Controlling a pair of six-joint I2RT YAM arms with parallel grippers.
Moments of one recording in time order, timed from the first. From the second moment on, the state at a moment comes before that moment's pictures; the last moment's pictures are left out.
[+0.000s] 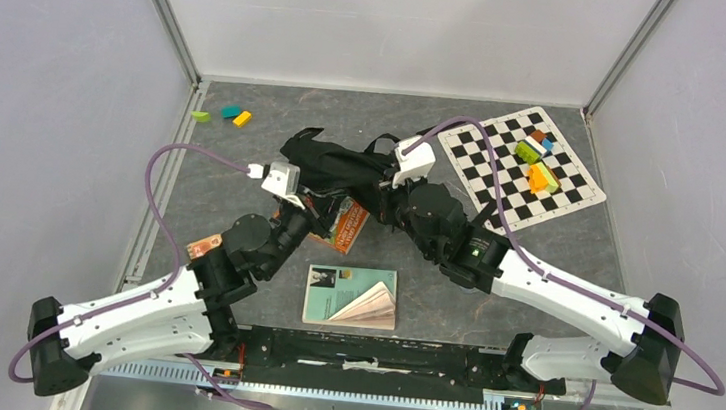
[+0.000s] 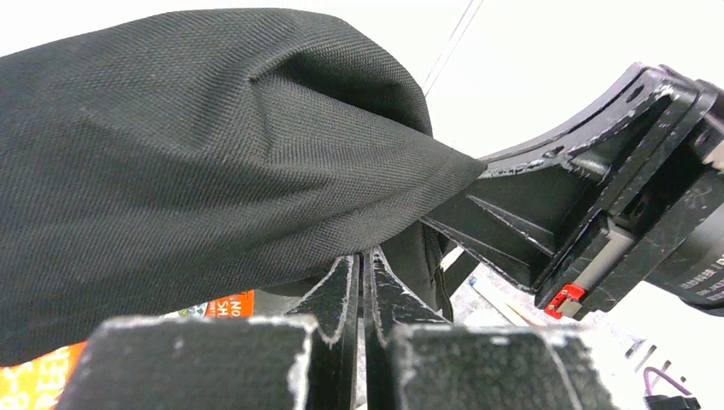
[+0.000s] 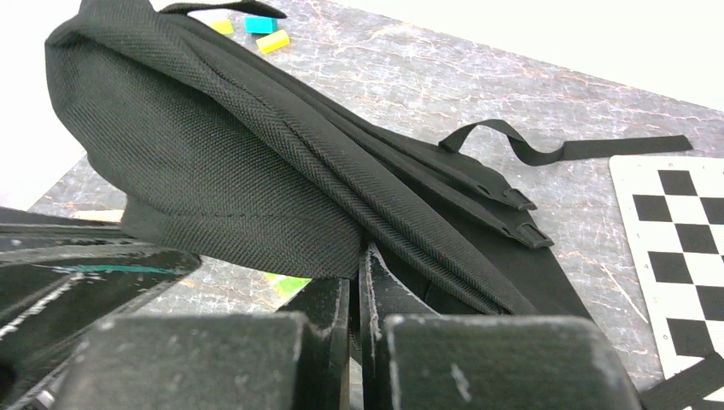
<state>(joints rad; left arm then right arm) -1.01 0.76 0.58 0.31 -0.49 -0.36 1.06 1.24 1.06 0.00 0.53 0.19</state>
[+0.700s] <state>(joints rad) -1.01 0.70 0.69 -0.16 -0.73 -0.46 1.04 1.24 1.06 -0.06 0.63 0.18</state>
